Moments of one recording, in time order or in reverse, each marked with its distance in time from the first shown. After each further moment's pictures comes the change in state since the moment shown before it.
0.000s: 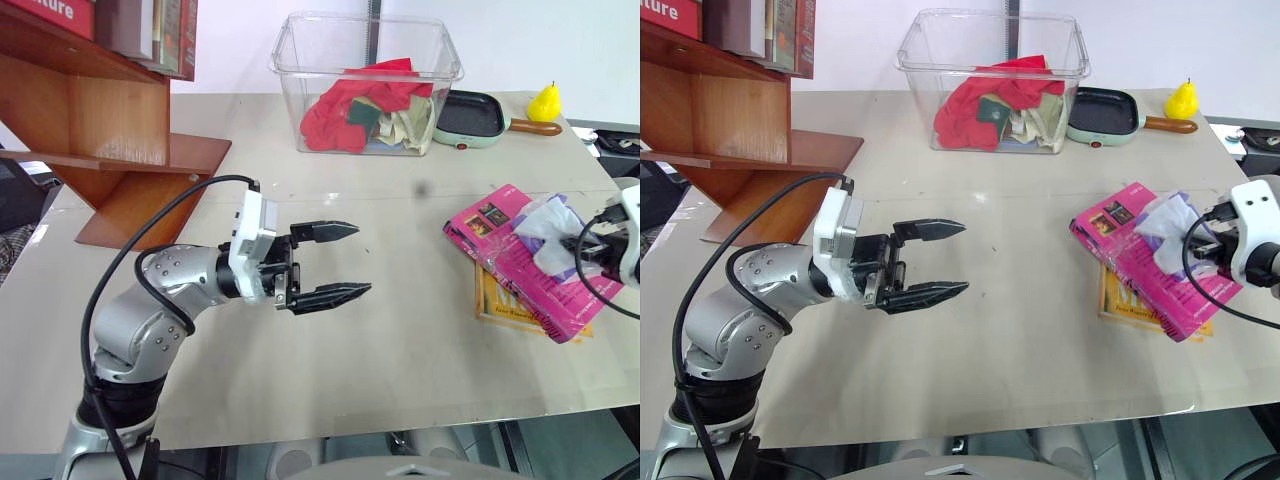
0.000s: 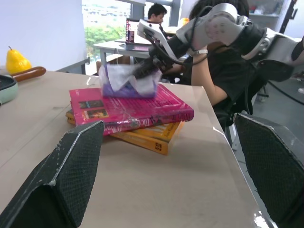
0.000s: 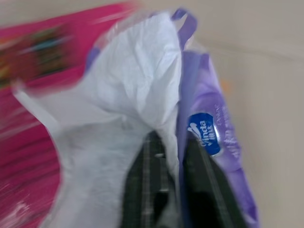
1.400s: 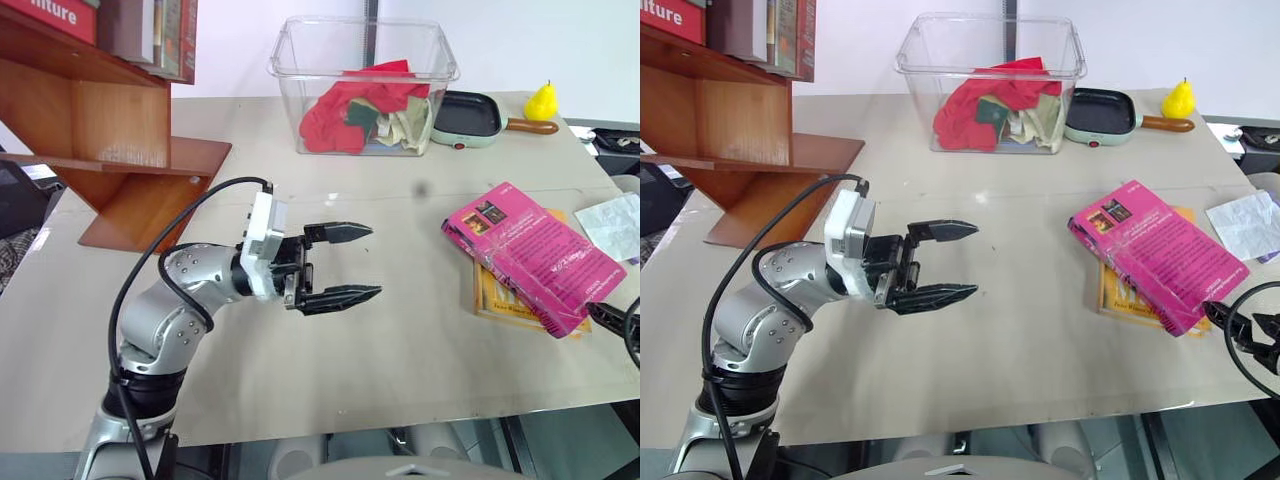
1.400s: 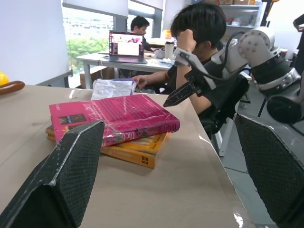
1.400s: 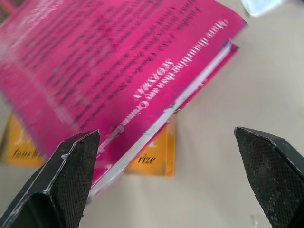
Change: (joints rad) left arm -0.046 -0.058 -0.056 0.080 0.023 -0.047 -0.079; right arm 0.309 0.474 -0.624 -0.608 -0.035 0.613 0.121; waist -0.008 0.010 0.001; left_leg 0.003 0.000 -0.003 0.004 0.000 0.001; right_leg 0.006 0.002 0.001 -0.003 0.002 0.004
